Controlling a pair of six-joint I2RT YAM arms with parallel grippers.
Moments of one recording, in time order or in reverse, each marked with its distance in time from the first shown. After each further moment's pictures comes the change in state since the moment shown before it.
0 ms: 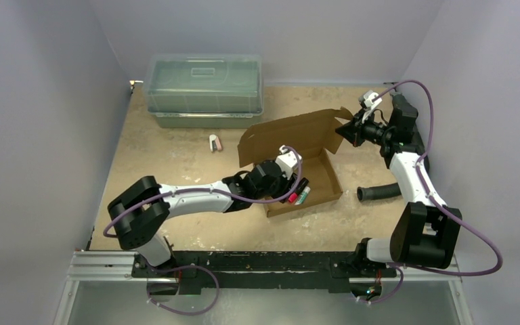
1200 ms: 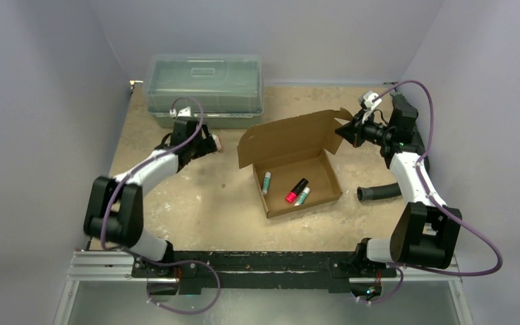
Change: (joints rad) left arm 0.798 -0.217 -0.121 -0.270 -0.001 -0.316; right arm -0.001 -0.001 0.000 -0.008 -0.018 -0.008
